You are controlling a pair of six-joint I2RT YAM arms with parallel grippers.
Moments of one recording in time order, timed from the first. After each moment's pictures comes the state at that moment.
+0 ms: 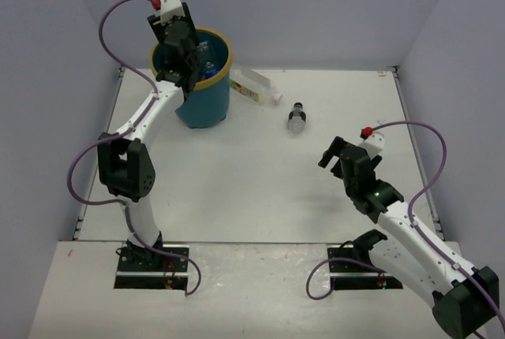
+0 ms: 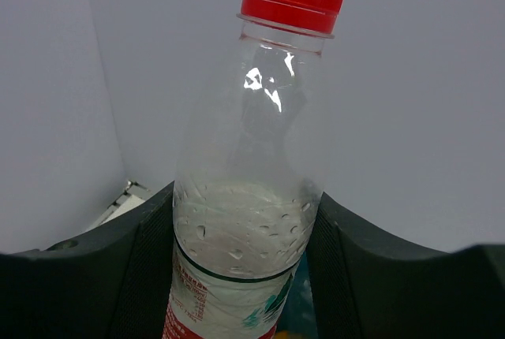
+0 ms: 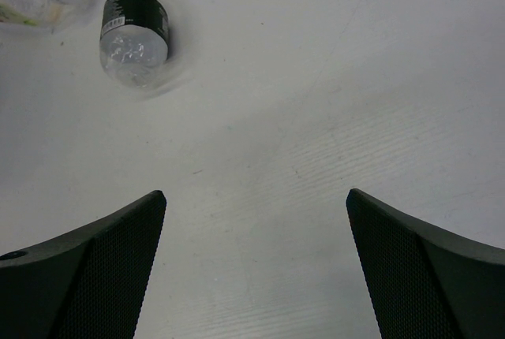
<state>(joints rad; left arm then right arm) -0.30 1.89 1.76 0.36 -0.77 0.00 0.48 0.80 0.55 -0.35 0.53 0.70</state>
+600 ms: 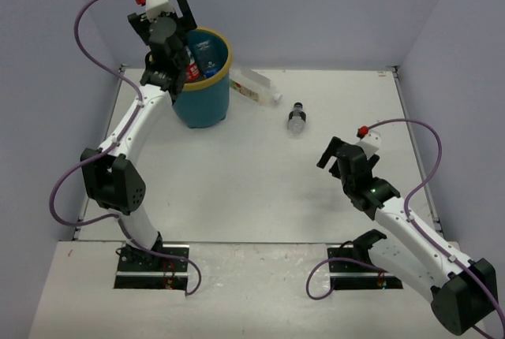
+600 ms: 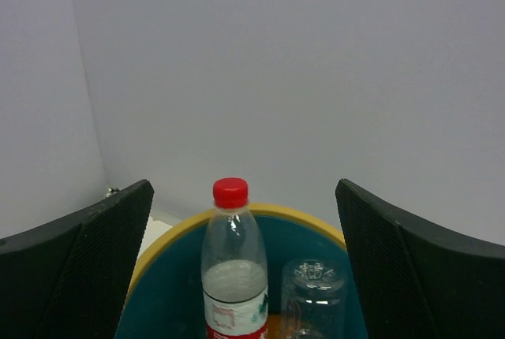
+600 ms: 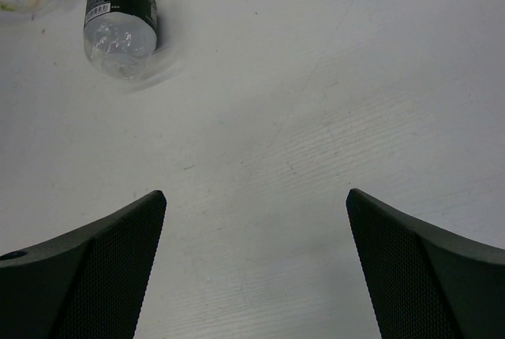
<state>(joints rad) -0.29 1.75 1.73 0.23 -0.66 -0.07 0.48 0.85 0.56 -0.35 0.53 0.69</state>
